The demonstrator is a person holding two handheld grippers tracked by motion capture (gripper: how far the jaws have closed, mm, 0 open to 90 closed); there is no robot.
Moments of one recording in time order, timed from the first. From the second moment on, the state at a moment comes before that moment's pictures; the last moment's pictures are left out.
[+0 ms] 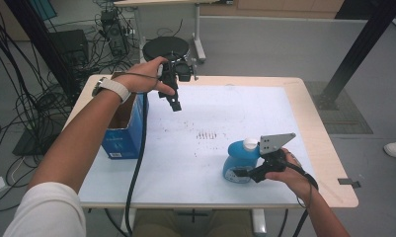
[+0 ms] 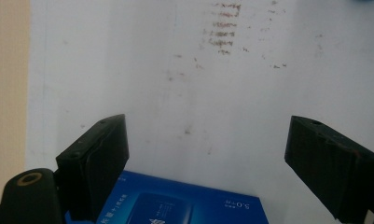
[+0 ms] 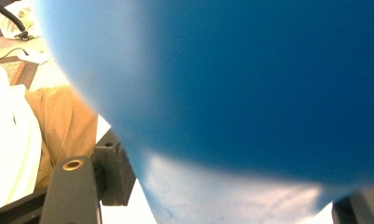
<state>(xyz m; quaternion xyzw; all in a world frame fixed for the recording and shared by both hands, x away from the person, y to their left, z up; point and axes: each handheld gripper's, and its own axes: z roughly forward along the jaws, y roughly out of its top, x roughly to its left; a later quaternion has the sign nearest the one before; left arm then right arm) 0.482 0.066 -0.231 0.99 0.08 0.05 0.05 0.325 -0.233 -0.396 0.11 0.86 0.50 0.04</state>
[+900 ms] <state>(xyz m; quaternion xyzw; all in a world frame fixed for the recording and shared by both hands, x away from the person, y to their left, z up) 0.483 0.065 -0.231 0.99 0.08 0.05 0.05 0.325 -0.232 -0.399 0.10 0.86 0.50 0.05</state>
